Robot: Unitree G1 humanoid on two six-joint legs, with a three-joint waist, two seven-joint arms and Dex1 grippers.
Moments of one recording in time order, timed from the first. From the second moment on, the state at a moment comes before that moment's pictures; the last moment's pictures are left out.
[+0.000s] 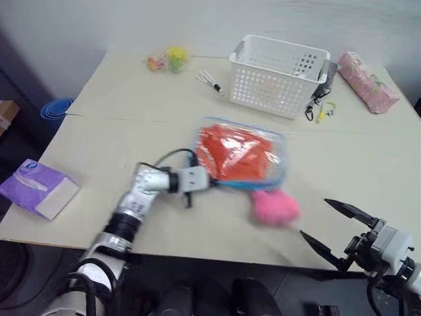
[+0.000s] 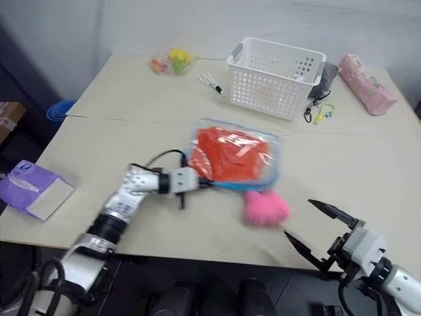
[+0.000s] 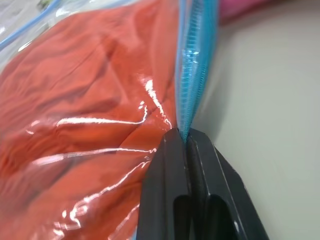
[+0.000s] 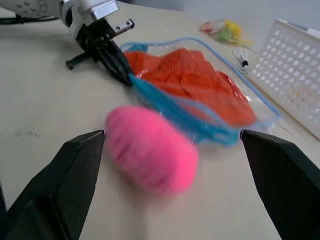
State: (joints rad) left arm -0.64 0.31 -0.29 0.44 0.15 -0.25 -0.92; right arm 0.49 -0.60 -0.40 -0.41 0.49 -0.28 0.92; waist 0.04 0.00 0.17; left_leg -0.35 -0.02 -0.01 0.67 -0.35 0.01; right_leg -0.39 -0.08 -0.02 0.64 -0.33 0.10
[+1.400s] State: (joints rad) left arm -0.59 0.26 -0.18 0.05 -0.21 0.40 -1.04; right arm 0.54 -0.68 -0.46 -0.34 0.42 0.00 0.95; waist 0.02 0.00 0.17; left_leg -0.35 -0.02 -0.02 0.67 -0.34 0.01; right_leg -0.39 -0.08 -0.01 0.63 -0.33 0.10
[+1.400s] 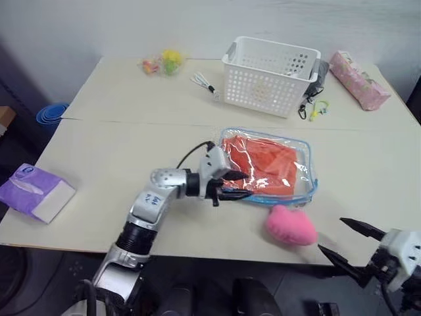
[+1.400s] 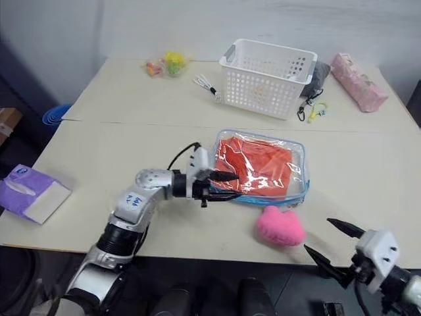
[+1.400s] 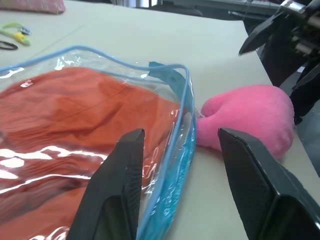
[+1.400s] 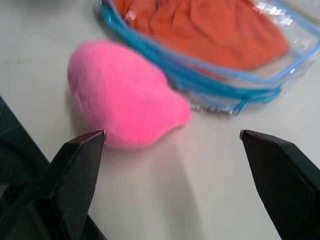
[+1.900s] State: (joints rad) left arm -0.51 0.38 -0.09 0.12 -0.31 0.17 -1.17; right arm 0.35 -0.69 -0.28 -0.39 0.54 0.17 1.04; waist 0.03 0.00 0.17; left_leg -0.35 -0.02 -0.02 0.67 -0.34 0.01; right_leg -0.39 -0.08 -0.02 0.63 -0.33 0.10
